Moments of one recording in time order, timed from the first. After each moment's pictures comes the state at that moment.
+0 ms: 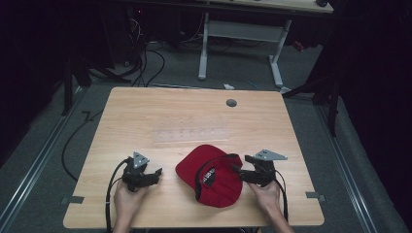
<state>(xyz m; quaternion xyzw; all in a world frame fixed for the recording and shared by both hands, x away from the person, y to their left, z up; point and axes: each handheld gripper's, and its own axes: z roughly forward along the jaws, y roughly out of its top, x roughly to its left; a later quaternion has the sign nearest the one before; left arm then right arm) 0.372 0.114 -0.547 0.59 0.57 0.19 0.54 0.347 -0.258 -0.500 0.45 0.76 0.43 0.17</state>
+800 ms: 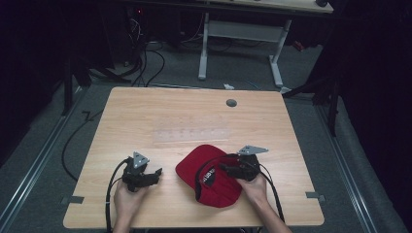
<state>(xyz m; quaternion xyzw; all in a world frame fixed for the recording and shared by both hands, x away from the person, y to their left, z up) 0.372 0.114 -0.547 0.59 0.57 0.19 0.54 0.375 -0.226 -0.519 0.43 0.79 0.41 0.12</state>
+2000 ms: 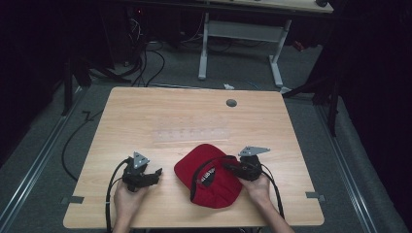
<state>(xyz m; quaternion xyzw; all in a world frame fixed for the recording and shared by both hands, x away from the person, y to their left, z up) 0.371 0.114 -0.547 0.59 0.57 0.19 0.54 0.371 -0.232 -0.512 0.40 0.81 0.42 0.09</state>
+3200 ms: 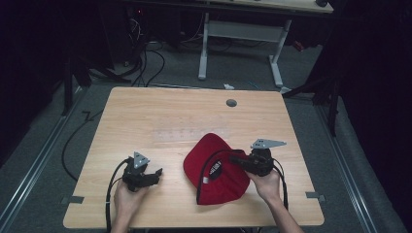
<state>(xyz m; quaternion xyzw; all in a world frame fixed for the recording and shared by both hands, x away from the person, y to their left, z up) 0.371 0.114 -0.547 0.59 0.57 0.19 0.54 0.362 -0.250 -0.460 0.40 0.78 0.47 0.07</state>
